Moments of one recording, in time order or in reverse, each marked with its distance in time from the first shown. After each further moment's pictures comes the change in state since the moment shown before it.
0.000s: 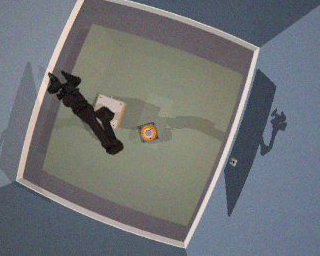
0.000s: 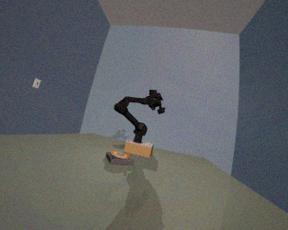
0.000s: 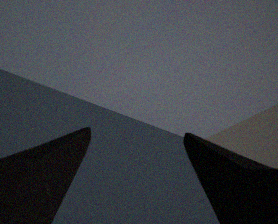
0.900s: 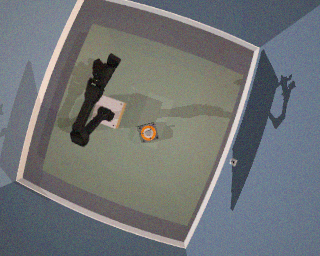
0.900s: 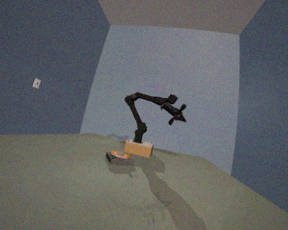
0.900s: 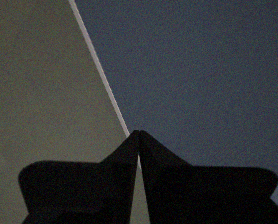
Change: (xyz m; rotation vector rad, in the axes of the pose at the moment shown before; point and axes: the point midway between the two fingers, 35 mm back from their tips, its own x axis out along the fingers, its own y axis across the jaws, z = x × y) arm -0.090 0.195 -0.192 0.894 1.042 0.576
